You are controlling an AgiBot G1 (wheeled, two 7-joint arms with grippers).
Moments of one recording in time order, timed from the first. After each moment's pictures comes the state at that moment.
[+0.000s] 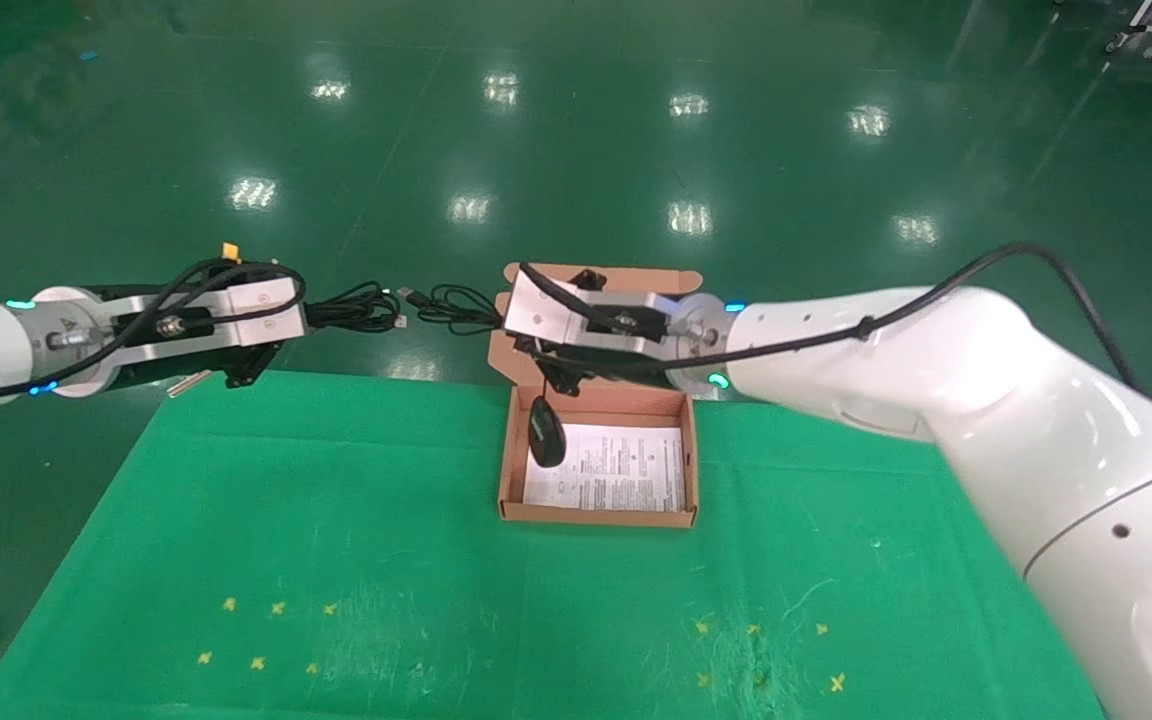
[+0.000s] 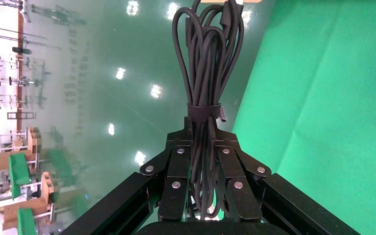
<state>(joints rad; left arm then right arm) -1.54 0.85 0.83 -1.11 2.03 0.79 -0.28 1.63 -1.37 -0.89 0.55 -1.49 -0.69 -0.14</state>
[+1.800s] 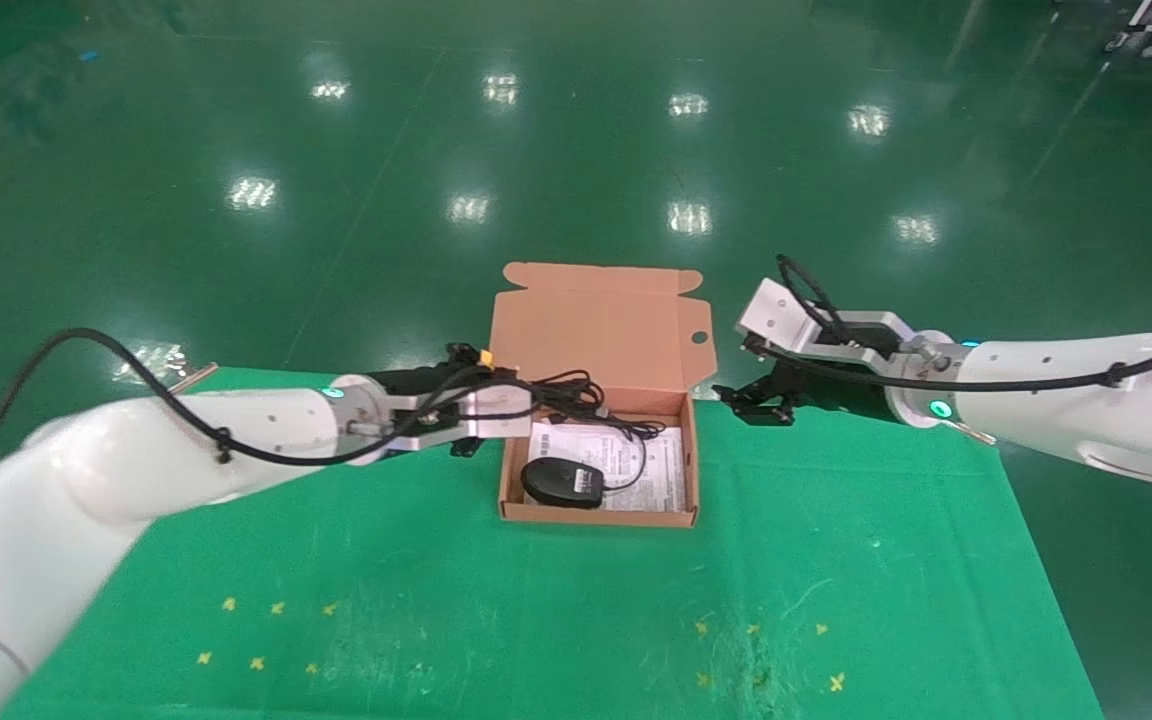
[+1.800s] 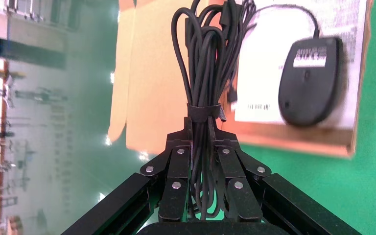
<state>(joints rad) -1.47 1.26 0.86 -0.69 1.79 0.59 0.22 1.62 -1.03 -1.09 0.68 -1.43 -0.64 0.15</state>
